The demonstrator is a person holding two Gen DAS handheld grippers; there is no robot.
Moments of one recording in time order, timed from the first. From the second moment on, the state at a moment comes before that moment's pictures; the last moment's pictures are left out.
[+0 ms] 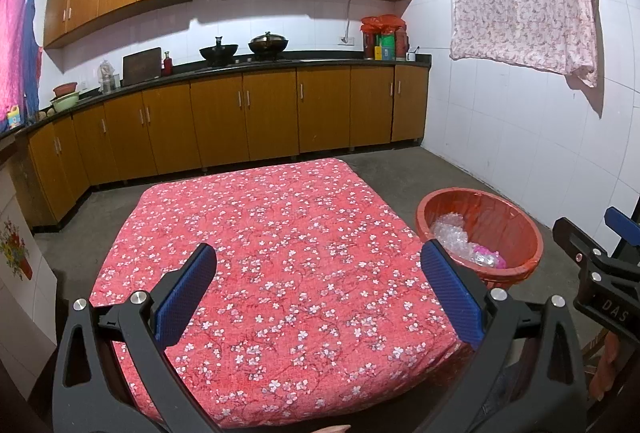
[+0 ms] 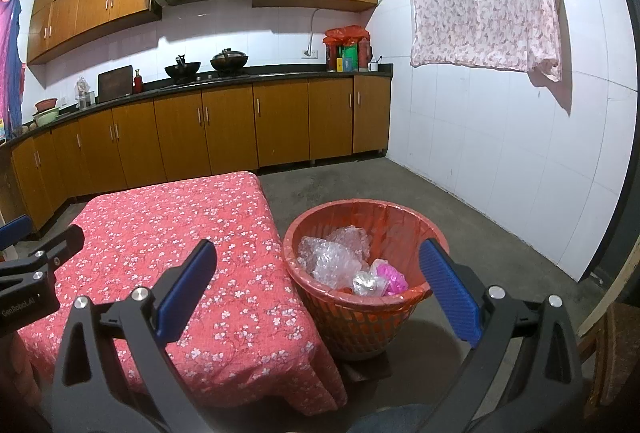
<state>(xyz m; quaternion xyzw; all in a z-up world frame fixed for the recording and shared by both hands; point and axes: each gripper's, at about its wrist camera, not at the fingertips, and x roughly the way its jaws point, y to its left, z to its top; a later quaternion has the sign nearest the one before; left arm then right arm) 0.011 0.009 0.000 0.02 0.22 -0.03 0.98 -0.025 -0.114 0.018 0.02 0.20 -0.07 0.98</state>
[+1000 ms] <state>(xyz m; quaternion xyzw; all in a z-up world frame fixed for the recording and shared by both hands) 0.011 0.011 0.001 0.02 0.22 -0.03 0.97 -0.024 -0.108 0.016 0.02 0.20 -0.07 0.98</state>
